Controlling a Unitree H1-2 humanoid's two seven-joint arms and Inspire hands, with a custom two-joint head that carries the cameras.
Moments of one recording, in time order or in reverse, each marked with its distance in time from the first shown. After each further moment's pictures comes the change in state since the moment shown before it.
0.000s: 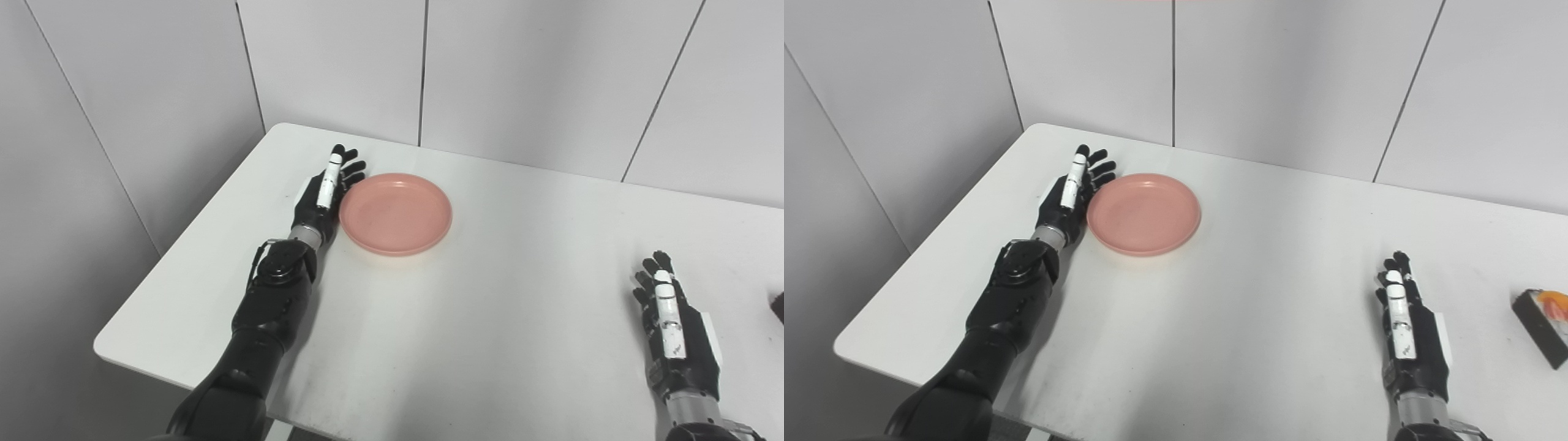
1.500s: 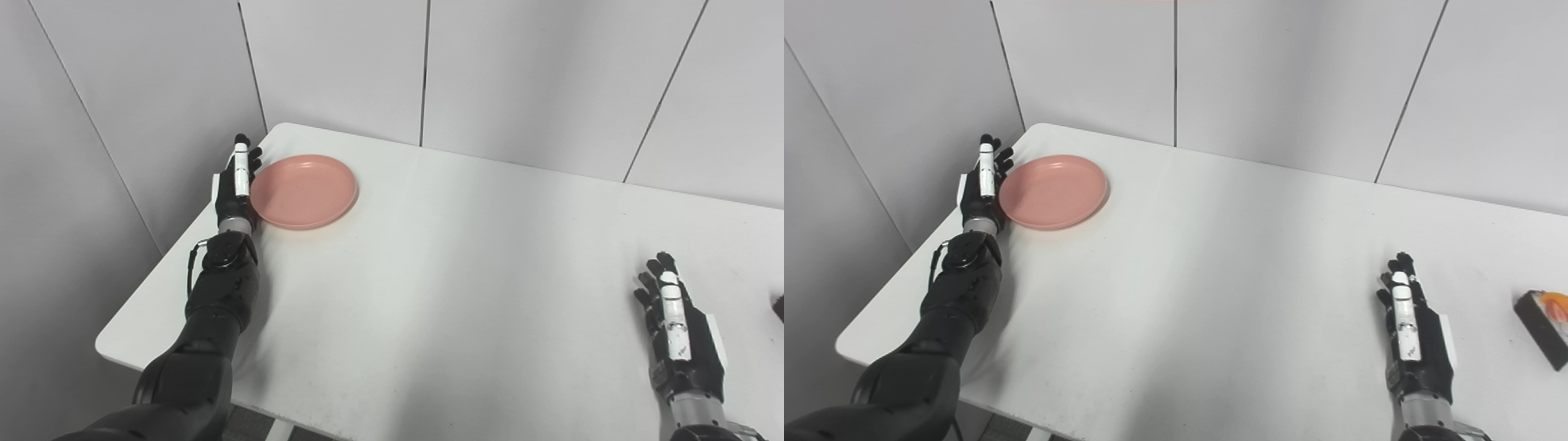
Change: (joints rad) left arm -0.072 0.154 0.155 0.290 -0.035 -0.168 0.145; right arm 0.001 -0.007 -0.011 0.004 0.018 -0.005 -0.001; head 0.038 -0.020
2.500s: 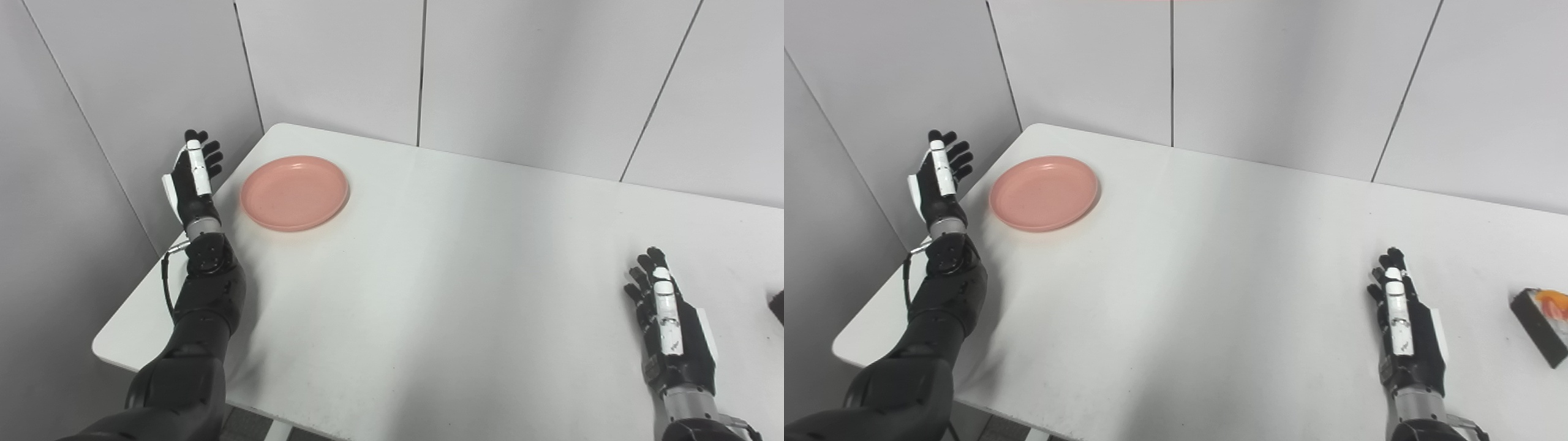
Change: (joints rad) left arm 0.006 0.010 0.105 0.018 0.068 -0.148 0.204; right arm -0.016 0.001 0.001 0.033 0.003 -0.024 0.018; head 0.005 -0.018
